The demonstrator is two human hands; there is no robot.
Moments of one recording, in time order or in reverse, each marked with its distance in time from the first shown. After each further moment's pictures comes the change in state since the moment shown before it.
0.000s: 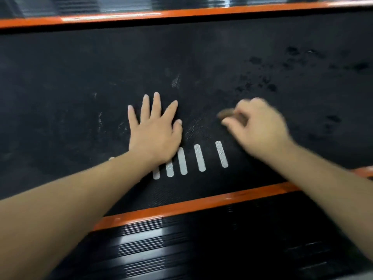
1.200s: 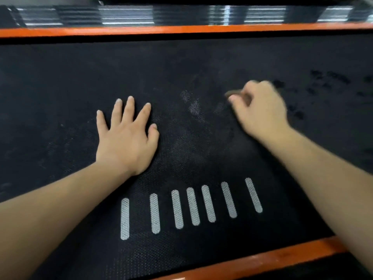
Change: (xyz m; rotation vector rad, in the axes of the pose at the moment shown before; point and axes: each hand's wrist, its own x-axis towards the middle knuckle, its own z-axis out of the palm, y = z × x) left_hand 0.048 -0.090 -0.025 0.094 0.050 -0.082; right_hand 0.120 -0.019 0.038 -0.091 0.136 0.104
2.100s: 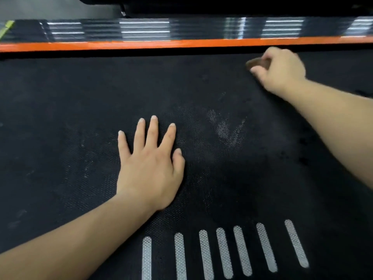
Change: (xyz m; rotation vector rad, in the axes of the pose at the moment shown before) left_hand 0.000 0.000 0.000 0.010 -0.005 0.015; right_hand 0.155 -0.003 0.037 -0.056 -0.079 0.043
